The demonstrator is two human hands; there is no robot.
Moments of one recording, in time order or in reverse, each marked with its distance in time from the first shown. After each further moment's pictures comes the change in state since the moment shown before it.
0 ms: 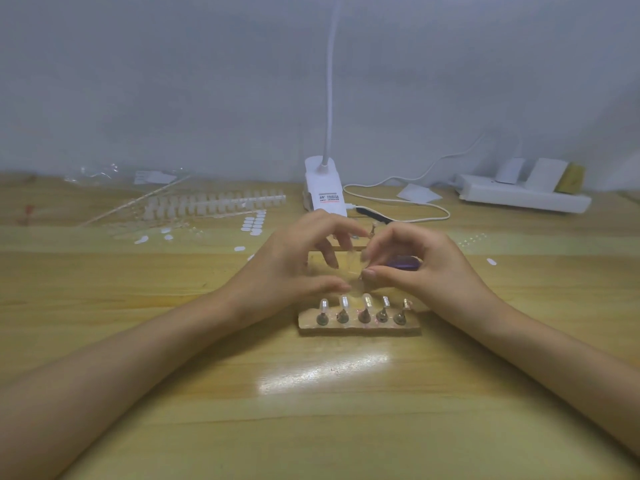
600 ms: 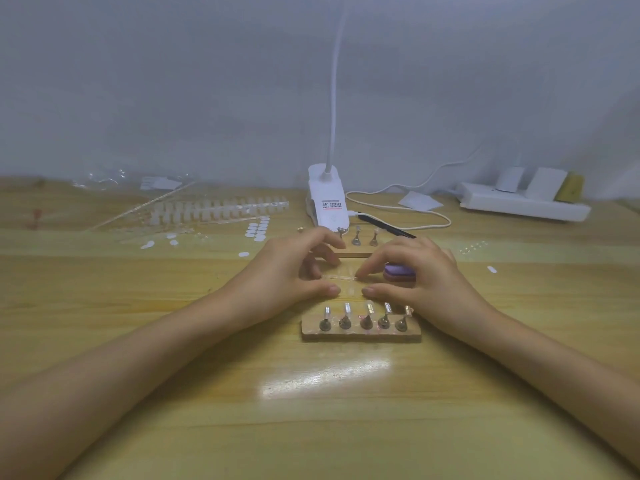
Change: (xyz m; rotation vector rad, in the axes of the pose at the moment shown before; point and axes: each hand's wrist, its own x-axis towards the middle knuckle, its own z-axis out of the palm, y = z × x) left_hand -0.002 -0.010 -0.003 0.022 -0.043 -0.265; right_hand 0.001 0.003 0.000 -0.477 -0.006 -0.014
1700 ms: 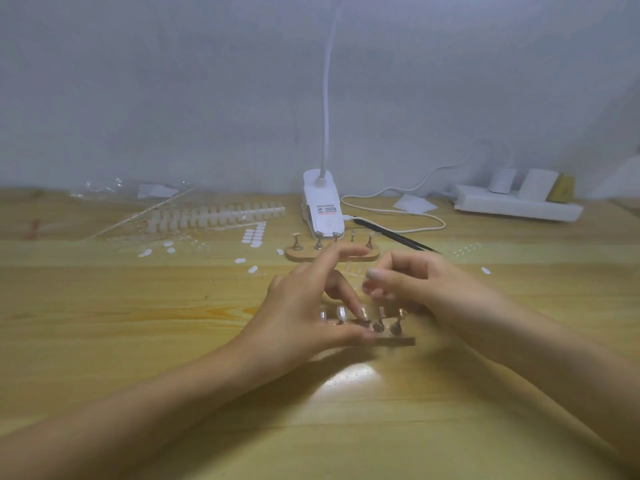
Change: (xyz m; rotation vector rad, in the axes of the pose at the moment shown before) left_hand -0.029 0.036 0.024 -0.124 0.015 0.058; right_hand -0.014 -0.025 -0.020 0.755 -0.247 0.286
